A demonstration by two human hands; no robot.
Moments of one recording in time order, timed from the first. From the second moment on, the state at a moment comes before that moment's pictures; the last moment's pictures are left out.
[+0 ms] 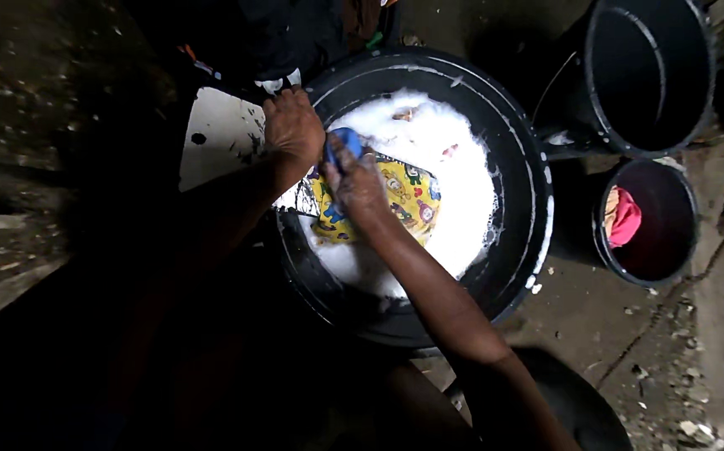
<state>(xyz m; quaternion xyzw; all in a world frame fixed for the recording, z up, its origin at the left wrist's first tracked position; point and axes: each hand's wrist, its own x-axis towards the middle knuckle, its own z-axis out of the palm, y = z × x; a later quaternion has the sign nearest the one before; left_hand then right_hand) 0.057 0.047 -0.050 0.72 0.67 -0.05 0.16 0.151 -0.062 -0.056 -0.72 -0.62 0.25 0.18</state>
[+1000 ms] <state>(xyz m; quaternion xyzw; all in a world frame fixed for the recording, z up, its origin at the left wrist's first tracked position) 0.057 0.044 -0.048 0.73 0.67 -0.04 0.16 0.193 -0.073 -0.069 -0.77 -0.55 0.23 0.22</state>
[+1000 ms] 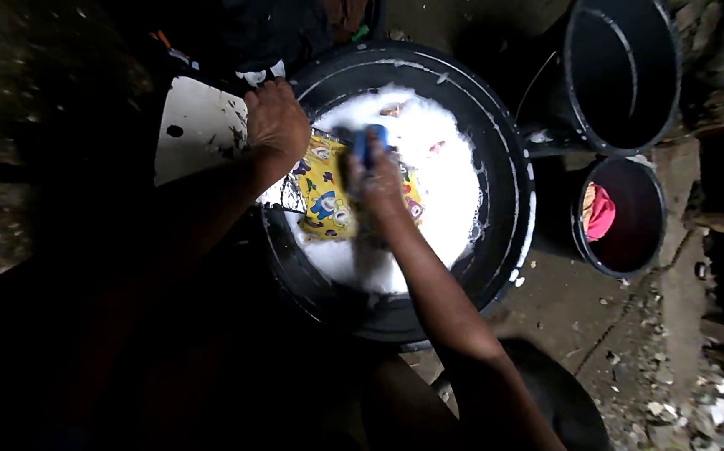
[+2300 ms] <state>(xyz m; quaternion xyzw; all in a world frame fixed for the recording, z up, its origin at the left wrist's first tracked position) 0.057 0.044 -0.049 0.74 0.66 -0.06 0.15 0.277 -0.200 -0.139 -0.91 -0.35 0.19 0.14</state>
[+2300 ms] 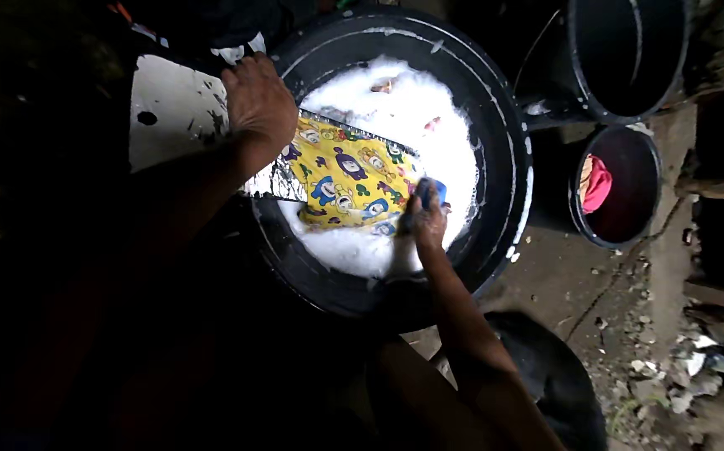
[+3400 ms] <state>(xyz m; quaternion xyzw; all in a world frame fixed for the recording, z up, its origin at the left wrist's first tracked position) 0.059 0.045 -0.049 0.74 0.66 -0.05 0.15 0.314 -0.145 -0.127 -0.90 -0.34 0.25 0.11</state>
